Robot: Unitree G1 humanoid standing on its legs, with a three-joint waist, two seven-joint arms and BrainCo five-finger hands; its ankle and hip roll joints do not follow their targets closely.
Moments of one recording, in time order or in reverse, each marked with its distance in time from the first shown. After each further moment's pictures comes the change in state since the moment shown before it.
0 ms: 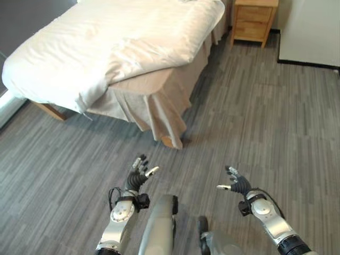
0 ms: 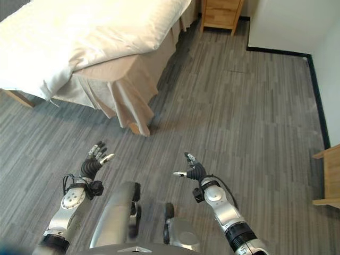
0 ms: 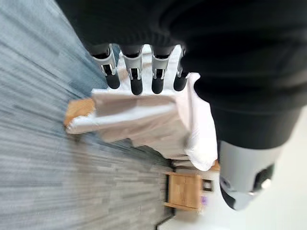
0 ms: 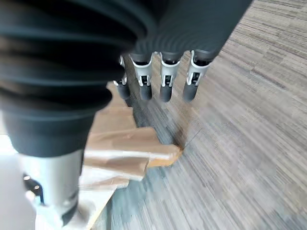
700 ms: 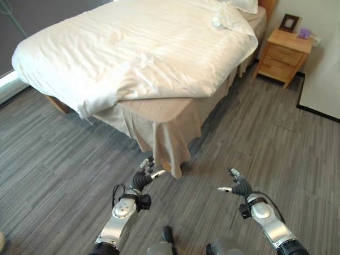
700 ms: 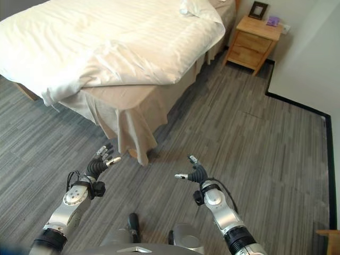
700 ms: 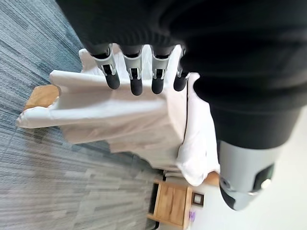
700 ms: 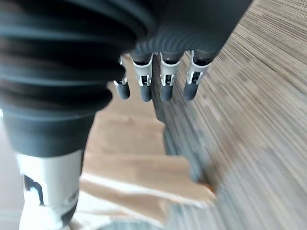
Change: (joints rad) left arm -0.047 0.063 -0.109 -0.033 0.013 0.020 -0.040; right arm 0.031 0.044 -0.097 -0.115 -0.088 -0.015 -0.072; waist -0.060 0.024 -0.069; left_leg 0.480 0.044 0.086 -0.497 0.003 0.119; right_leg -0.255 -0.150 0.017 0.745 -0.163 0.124
